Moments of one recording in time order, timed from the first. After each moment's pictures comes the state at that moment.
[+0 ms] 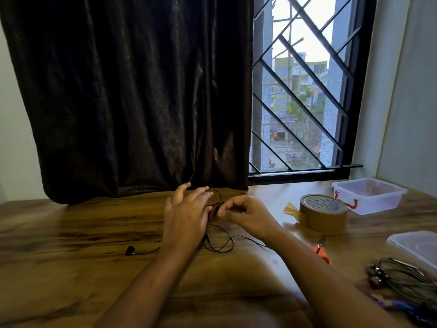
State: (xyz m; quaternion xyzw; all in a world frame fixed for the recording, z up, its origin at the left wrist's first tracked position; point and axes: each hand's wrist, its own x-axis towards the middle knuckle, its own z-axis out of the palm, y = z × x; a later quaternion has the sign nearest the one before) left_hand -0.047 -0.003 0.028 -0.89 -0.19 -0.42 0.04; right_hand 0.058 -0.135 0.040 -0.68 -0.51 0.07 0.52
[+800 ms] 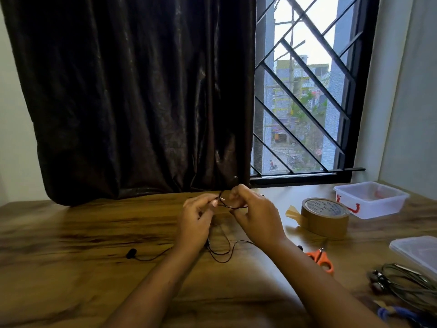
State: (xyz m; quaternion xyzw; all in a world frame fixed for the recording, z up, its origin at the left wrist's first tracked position) left_hand -0.037 -0.014 0.029 -0.78 -0.09 -0.47 -0.41; right_hand 0.066 -0.129 0.030 -0.72 -0.49 -0.26 0.42
